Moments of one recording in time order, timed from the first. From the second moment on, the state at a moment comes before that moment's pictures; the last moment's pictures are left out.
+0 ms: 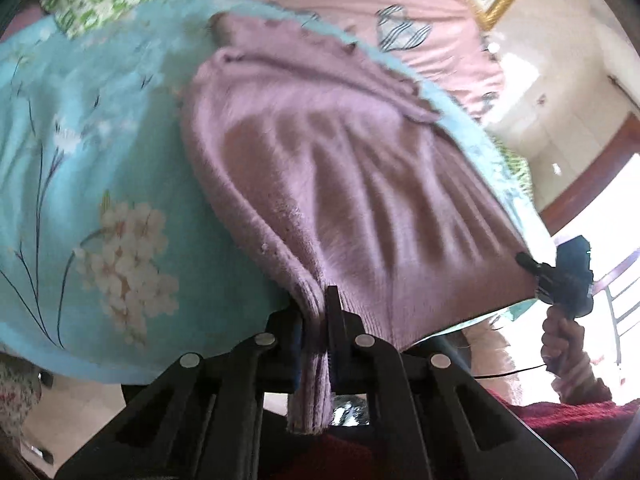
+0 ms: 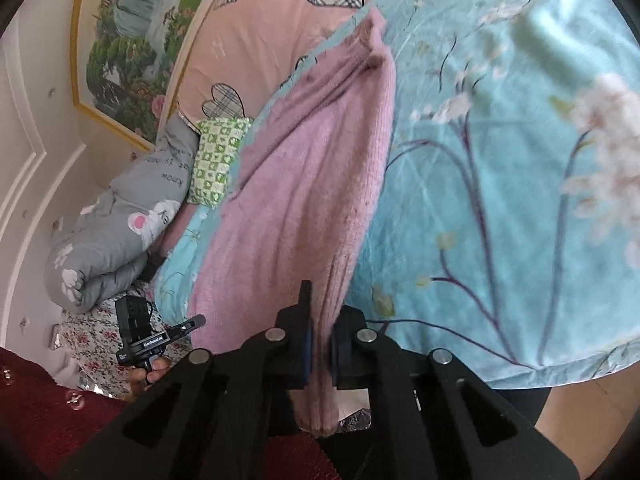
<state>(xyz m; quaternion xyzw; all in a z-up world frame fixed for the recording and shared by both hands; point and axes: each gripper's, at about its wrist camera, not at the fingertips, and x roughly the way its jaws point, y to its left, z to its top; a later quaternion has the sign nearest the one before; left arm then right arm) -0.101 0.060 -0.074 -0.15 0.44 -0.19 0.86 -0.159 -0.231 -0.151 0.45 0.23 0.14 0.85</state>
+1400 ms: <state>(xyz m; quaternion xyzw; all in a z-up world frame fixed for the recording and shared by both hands) 0.275 0.098 -0.004 -0.23 0.34 -0.08 0.91 0.160 -0.398 -0.034 0.47 0.16 0.03 0.87</state>
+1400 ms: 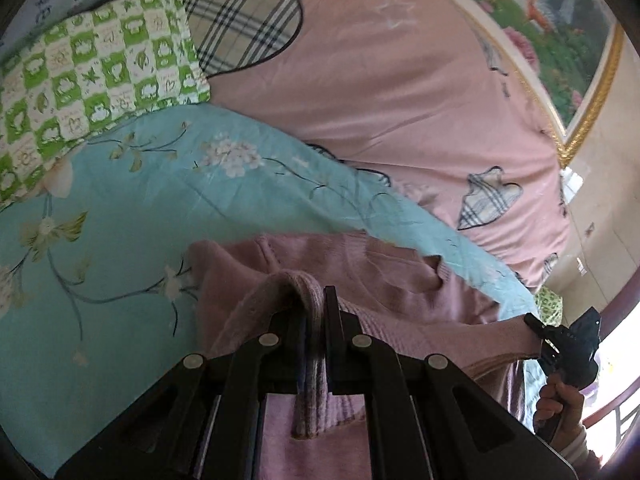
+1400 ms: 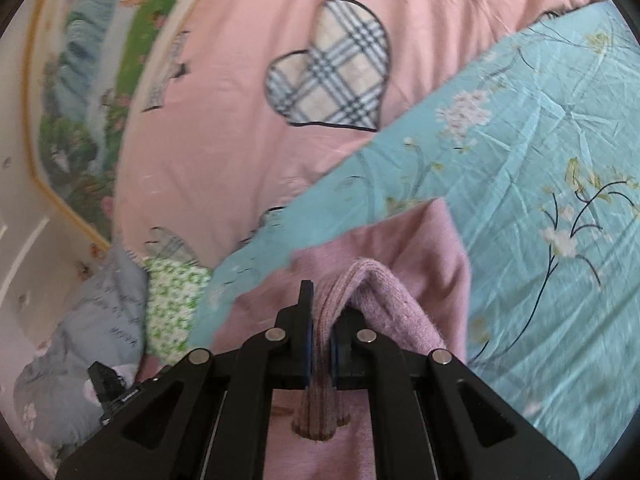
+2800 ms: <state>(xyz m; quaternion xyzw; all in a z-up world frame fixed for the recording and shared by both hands) 0.359 0.050 -0.045 -0.05 0.44 -0.08 0.90 0.266 -0.343 -0.037 0.24 0.33 0.01 0.91</state>
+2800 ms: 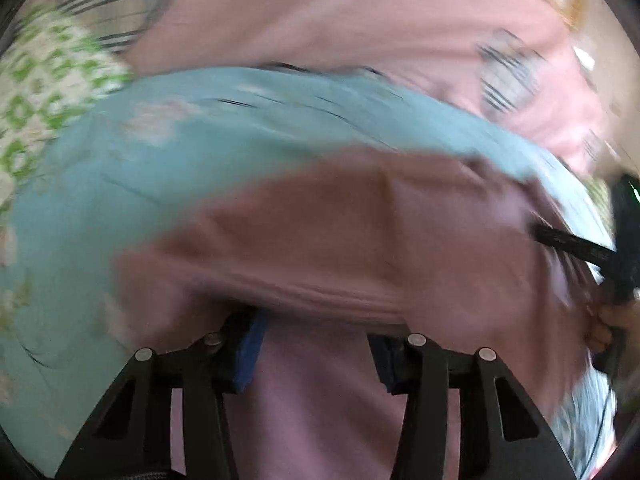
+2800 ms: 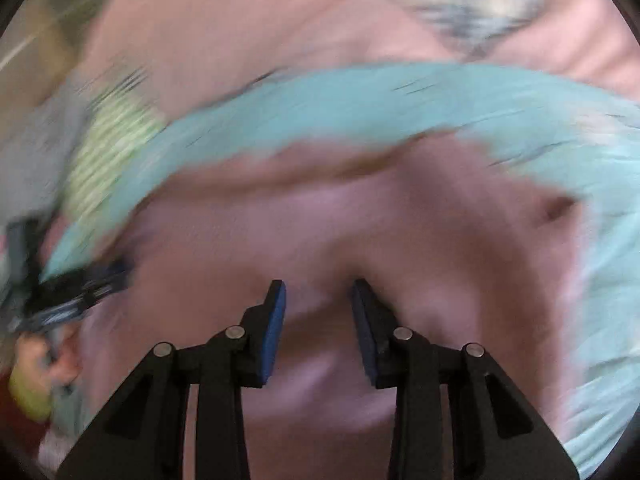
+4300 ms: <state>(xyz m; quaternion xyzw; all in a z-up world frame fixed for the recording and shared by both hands) 0.154 0.094 -0.025 -0.17 0.41 -0.02 0.89 0.075 -0.281 -0.049 0.32 0.26 0.00 0.91</state>
